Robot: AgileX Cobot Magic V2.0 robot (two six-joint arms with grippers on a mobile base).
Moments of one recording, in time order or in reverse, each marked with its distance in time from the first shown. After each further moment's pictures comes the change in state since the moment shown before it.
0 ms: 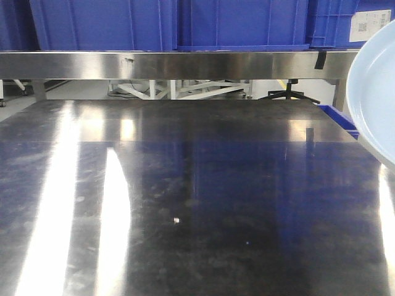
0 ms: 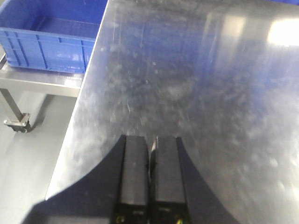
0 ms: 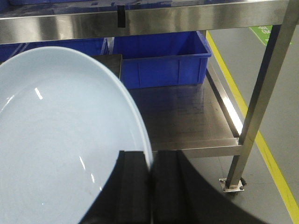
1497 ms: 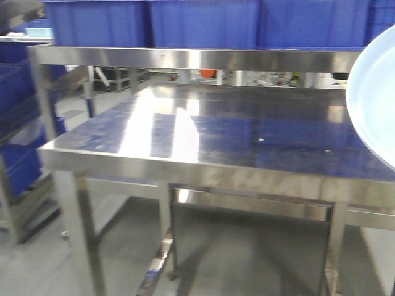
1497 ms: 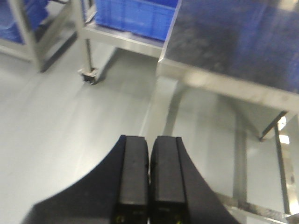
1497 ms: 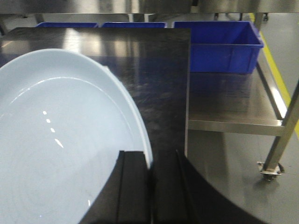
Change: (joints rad) left arm 0.000 -0.004 0.003 0.000 -0.002 0.000; right arm 0.000 -0.004 0.005 0.000 0.000 0.000
